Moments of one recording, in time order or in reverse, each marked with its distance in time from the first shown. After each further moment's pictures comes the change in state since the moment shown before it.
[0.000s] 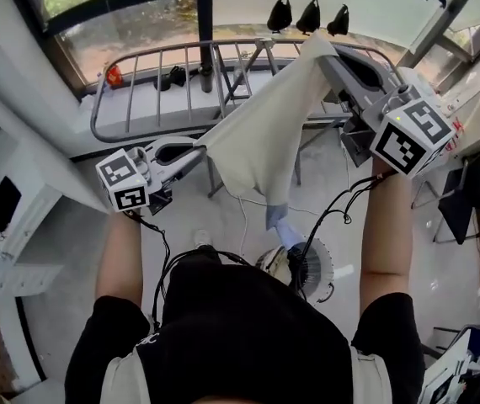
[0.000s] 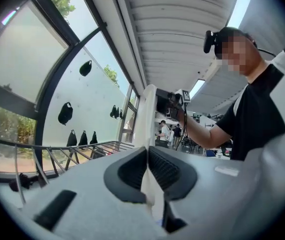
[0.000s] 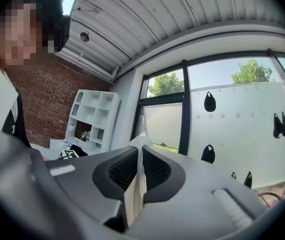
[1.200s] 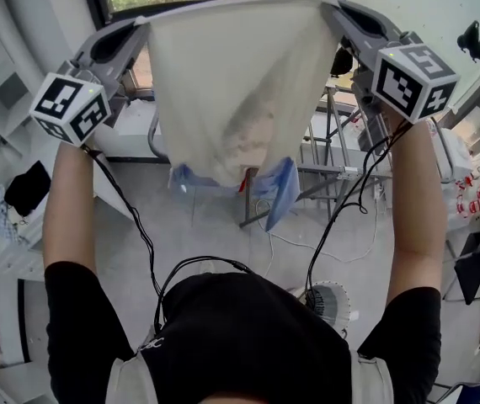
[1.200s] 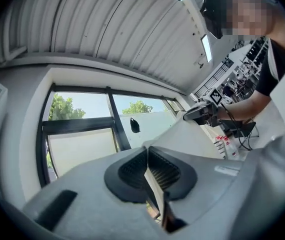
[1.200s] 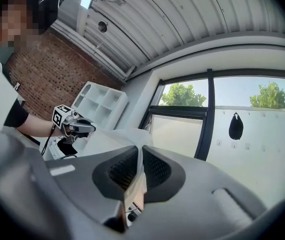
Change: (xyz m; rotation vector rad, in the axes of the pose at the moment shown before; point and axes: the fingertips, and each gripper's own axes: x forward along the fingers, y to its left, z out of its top) left arm -0.229 0.147 0.298 0.670 -0.120 0.713; right arm 0.230 0.023 0.093 -0.244 -0.060 0.072
